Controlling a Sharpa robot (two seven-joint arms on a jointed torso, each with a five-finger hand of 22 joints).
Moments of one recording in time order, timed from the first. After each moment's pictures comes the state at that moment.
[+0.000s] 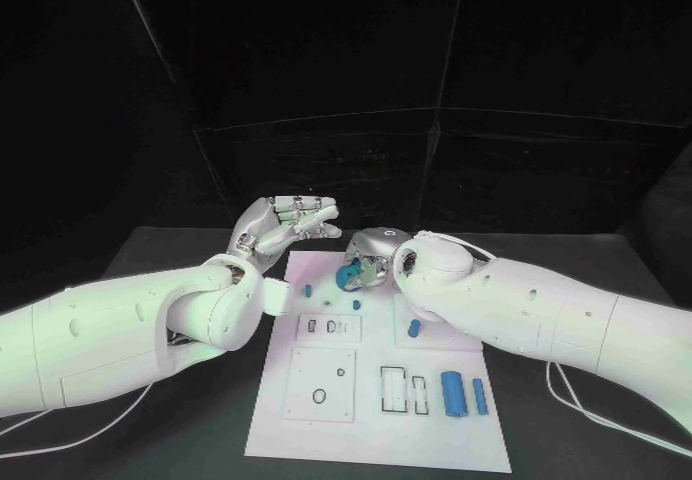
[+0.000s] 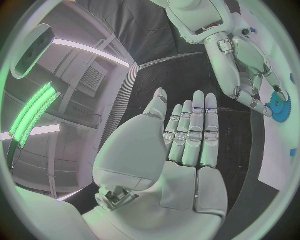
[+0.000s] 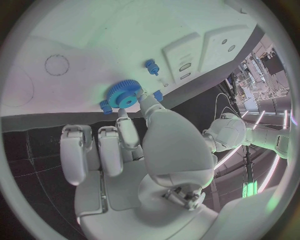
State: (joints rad) left arm 1.33 -0.90 -0.14 1.65 0.05 -0.44 0.65; left_hand 1.43 0.05 -0.11 0.06 0.06 0.99 0.21 0.10 0.07 1.09 0.15 0.10 0.07 1.17 0.10 0.17 0.22 0.17 0.97 0.21 0.28 0.11; right arm 1.30 -0.30 -0.06 1.10 -1.56 -0.17 -0.18; right_hand 1.27 -0.07 0.16 0.02 0.07 0.90 0.18 0.06 0.07 1.37 0.09 1.26 1.29 1.47 0.00 1.50 1.31 0.01 1.47 0.11 1.55 1.31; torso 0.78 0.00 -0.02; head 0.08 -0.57
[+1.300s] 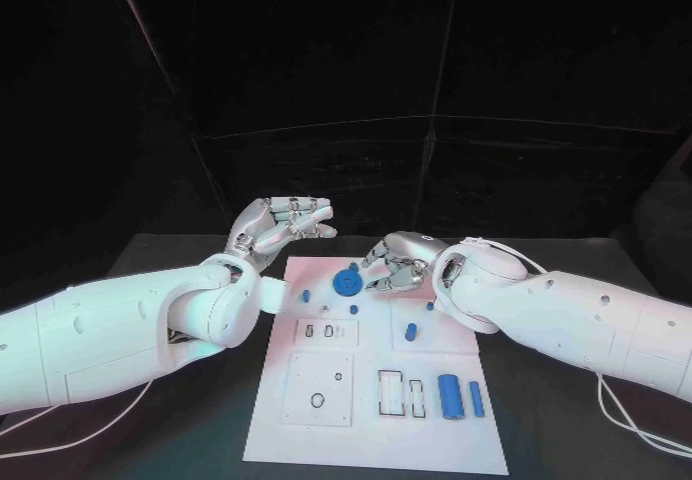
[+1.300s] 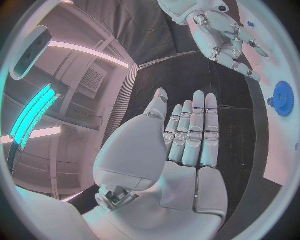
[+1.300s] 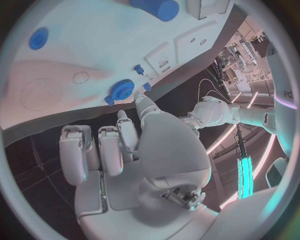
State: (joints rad) left arm 1.33 -0.91 -0.15 1.61 0.05 -0.44 0.65; left_hand 1.44 0.05 -0.11 0.05 0.06 0.99 0.21 0.10 0.07 1.09 0.15 0.10 0.07 1.17 0.10 0.17 0.22 0.17 0.97 0.21 0.28 0.11; right arm 1.30 -0.49 -0.06 1.26 -1.39 -0.21 -0.05; right_hand 1.37 0.00 0.07 0.05 0.19 0.80 0.15 0.06 0.06 1.40 0.07 1.30 1.31 1.47 0.00 1.51 1.31 0.02 1.47 0.12 1.56 1.31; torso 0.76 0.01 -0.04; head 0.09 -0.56
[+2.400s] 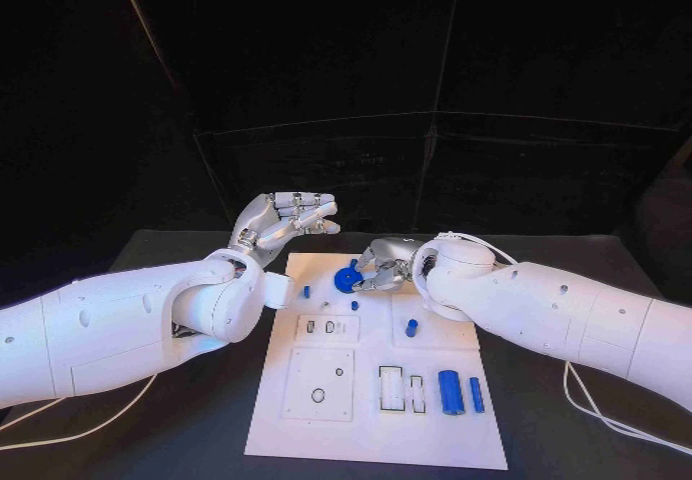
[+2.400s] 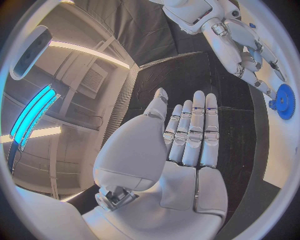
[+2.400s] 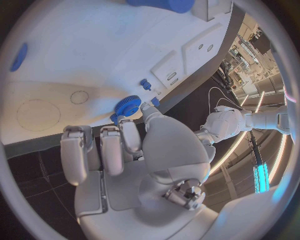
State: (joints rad) left arm 1.33 -0.90 -0.15 1.61 0.05 -0.44 0.65; left_hand 1.44 0.05 -0.11 0.05 0.06 0.99 0.21 0.10 0.07 1.09 0.15 0.10 0.07 1.17 0.10 0.17 0.22 0.17 0.97 0.22 0.28 0.11; right arm 1.30 -0.36 -0.06 1.13 -1.41 -0.05 -0.16; right_hand 1.19 0.06 0.06 0.17 0.25 0.68 0.15 0.06 0.06 1.41 0.06 1.31 1.31 1.47 -0.01 1.51 1.31 0.02 1.47 0.10 1.56 1.31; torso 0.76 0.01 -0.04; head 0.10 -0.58
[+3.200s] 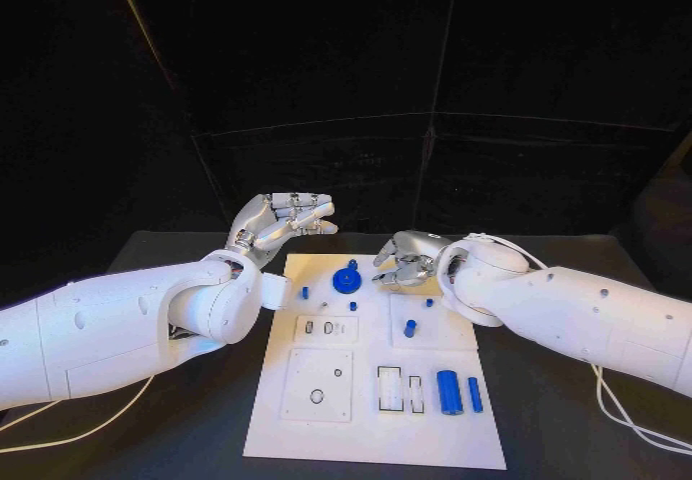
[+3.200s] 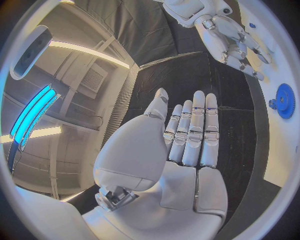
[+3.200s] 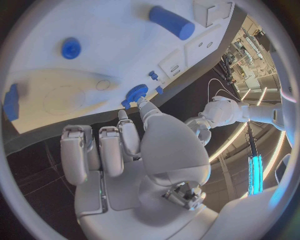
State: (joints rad) left arm 1.33 -0.91 -0.15 1.62 0.05 -0.44 0.65; left_hand 1.44 0.06 -0.11 0.05 0.06 0.99 0.21 0.10 0.07 1.09 0.15 0.09 0.07 1.17 0.10 0.17 0.22 0.17 0.97 0.22 0.28 0.11; right arm 1.30 -0.50 -0.06 1.23 -1.36 -0.18 -0.11; right_hand 1.26 0.02 0.08 0.10 0.22 0.85 0.15 0.08 0.07 1.42 0.06 1.33 1.31 1.47 -0.01 1.51 1.31 0.02 1.47 0.10 1.56 1.31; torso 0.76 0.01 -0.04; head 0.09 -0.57
